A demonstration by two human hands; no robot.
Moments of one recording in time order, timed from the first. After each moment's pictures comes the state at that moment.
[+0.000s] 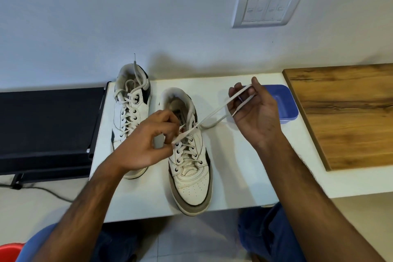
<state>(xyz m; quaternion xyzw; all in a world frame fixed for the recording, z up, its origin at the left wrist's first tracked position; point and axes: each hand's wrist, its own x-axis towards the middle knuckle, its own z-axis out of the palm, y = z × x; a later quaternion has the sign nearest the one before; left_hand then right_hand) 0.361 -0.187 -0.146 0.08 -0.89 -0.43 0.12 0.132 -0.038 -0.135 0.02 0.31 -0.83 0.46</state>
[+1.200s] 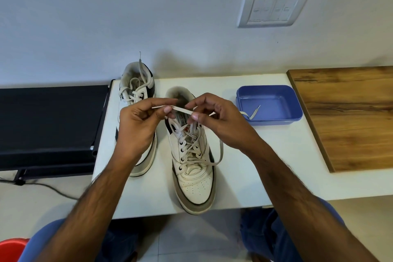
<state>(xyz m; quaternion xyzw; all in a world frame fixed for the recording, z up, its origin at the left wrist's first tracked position) 0.349 -0.180 -0.141 0.24 -0.68 -0.59 0.36 0.179 -0.055 -0.129 -0.46 0.63 -0.50 0.37</state>
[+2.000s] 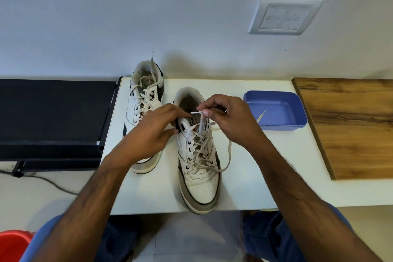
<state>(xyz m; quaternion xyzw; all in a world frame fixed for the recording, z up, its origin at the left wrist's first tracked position) 0.367 -0.209 -0.160 0.14 -0.94 -0.28 0.14 0.181 -0.068 -0.124 -0.44 0.74 -0.44 0.27</state>
